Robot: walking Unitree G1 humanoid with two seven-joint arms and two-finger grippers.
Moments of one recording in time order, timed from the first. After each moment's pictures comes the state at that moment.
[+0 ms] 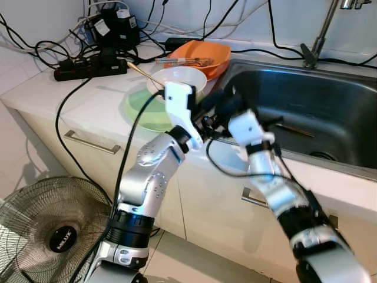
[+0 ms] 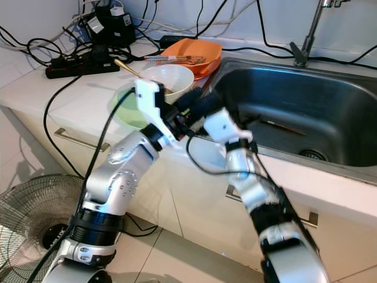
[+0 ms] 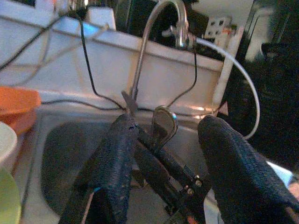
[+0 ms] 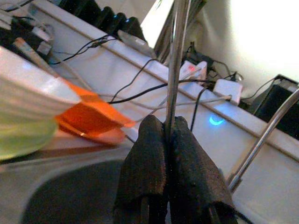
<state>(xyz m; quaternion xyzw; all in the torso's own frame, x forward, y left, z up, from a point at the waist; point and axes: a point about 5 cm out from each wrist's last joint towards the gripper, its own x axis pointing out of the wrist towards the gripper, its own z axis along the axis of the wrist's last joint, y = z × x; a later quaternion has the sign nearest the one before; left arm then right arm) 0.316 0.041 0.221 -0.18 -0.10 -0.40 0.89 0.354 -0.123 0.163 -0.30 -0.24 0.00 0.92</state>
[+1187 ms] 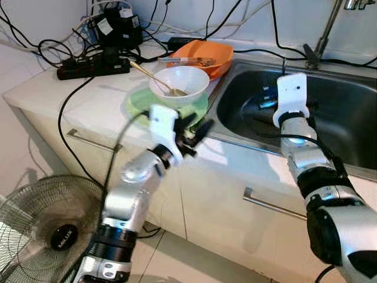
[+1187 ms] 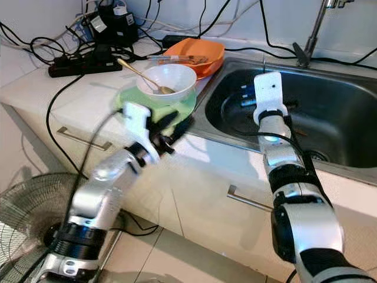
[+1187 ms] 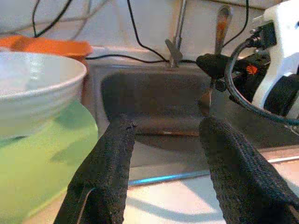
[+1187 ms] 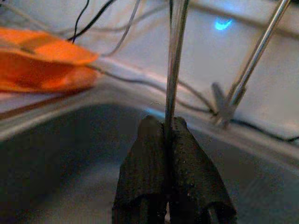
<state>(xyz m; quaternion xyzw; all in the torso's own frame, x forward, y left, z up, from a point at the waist) 0.315 0.071 0.170 -0.09 -0.03 -0.34 0.94 0.399 -0.192 0.183 -0.16 -0.05 -0.05 0.98</state>
